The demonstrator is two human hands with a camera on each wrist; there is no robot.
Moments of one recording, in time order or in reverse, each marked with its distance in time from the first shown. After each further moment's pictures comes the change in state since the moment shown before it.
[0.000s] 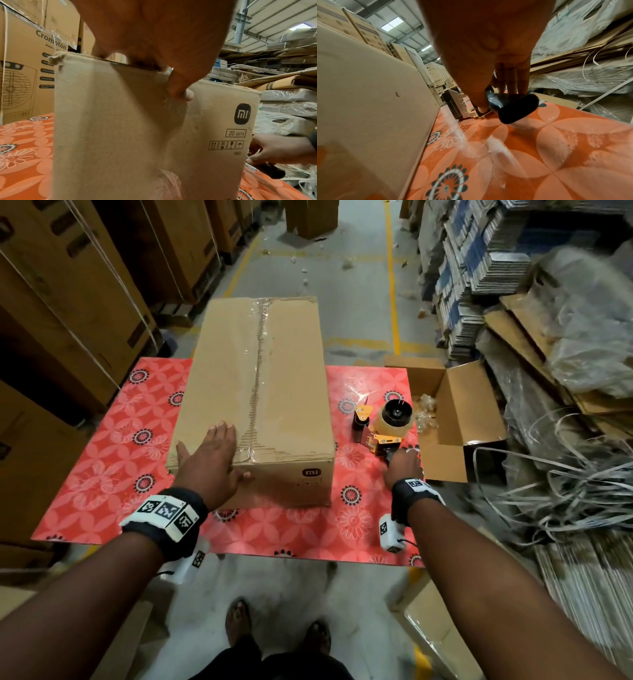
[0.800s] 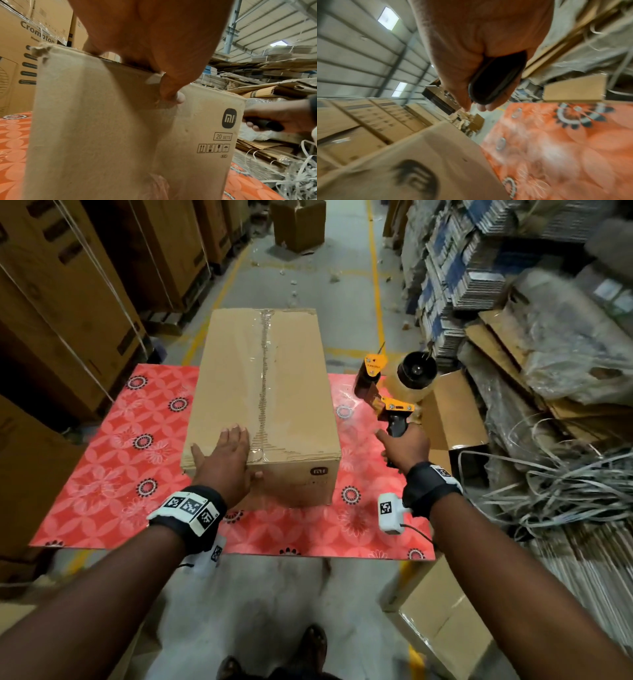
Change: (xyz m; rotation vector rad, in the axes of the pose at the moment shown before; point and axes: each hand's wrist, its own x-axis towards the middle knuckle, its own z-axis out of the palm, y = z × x) left_hand -0.005 0.002 -0.003 0.023 -0.027 0.035; right_hand -0.033 -0.038 -0.074 0.761 0.142 0.044
